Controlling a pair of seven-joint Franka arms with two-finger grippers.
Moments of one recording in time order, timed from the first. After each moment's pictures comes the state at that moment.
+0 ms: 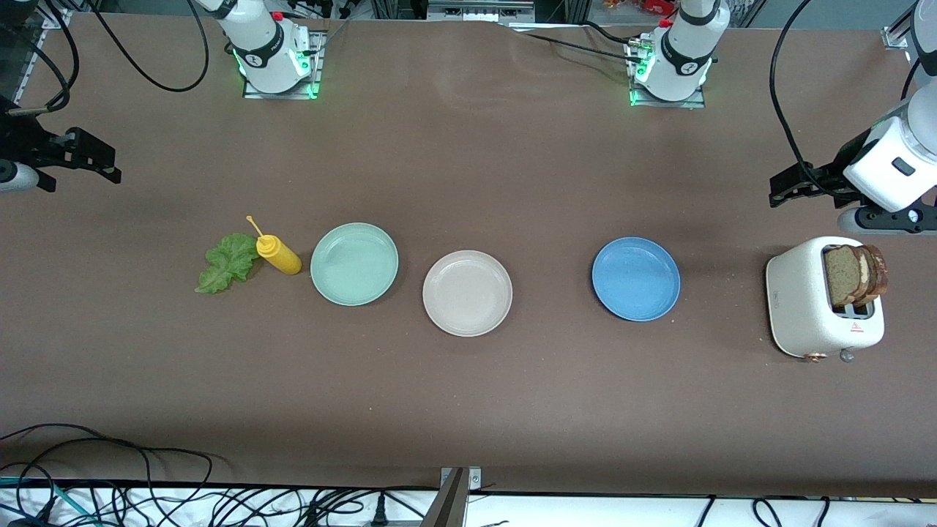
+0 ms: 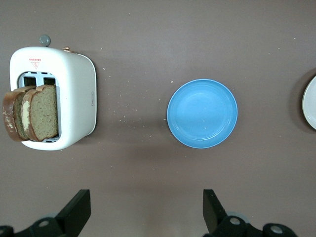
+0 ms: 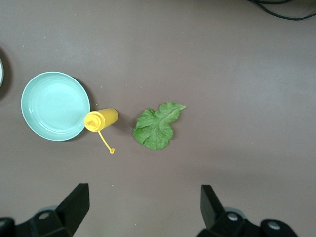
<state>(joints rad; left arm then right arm) -0.07 0.12 0.01 -1.50 0.01 1.51 -0.05 0.02 -0.02 -0.07 -1.68 0.00 1.66 -0.21</state>
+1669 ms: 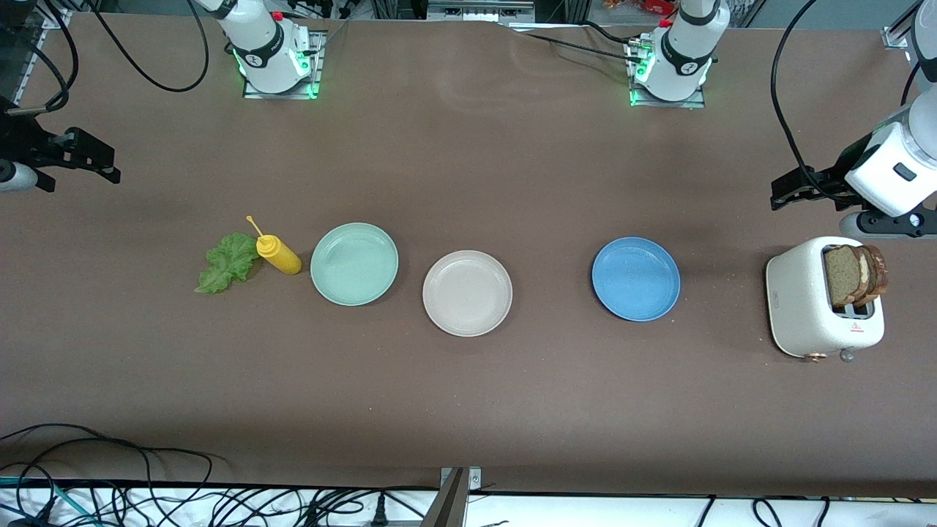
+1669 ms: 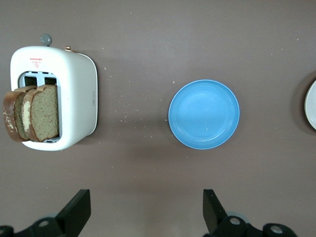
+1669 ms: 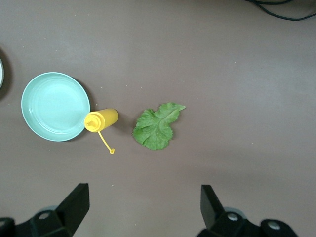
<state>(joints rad) -0.06 0.13 0.02 -1.50 0.01 1.51 -0.05 0.02 -0.02 -0.07 -1.67 0.00 1.66 -0.21</state>
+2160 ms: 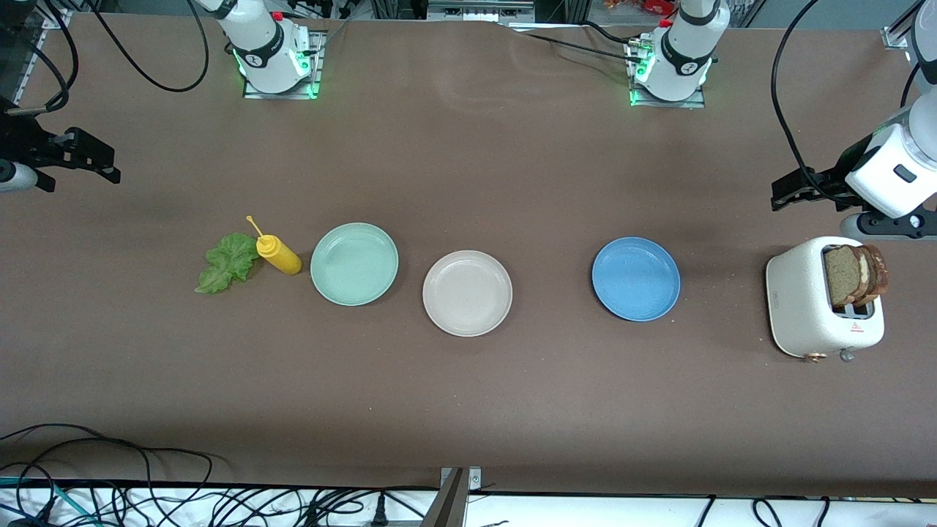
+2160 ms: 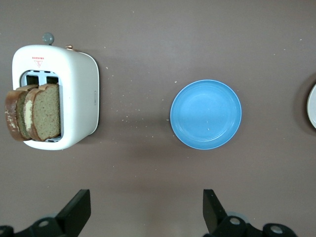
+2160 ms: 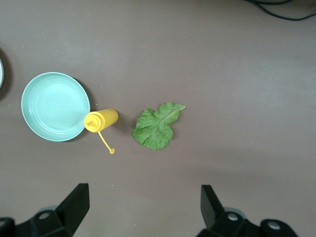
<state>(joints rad) -0.05 0.13 0.02 -1.50 0.02 1.51 -0.05 0.02 -0.02 -0.07 -1.67 0.00 1.66 -0.21</state>
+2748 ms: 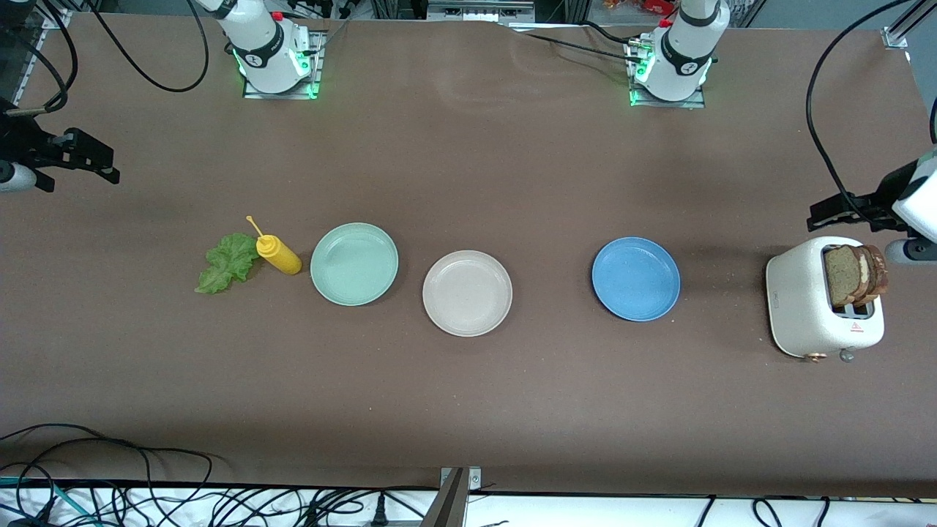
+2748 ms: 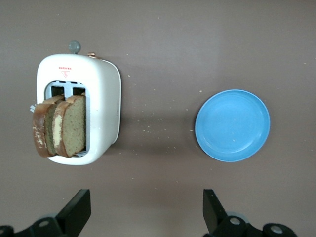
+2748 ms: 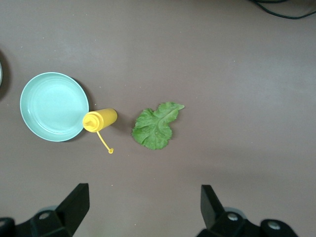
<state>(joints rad) 0.06 0.20 0.03 -1.50 0.02 1.59 0.07 0.02 -0.02 -0.08 -1.67 0.00 1.66 -0.21</state>
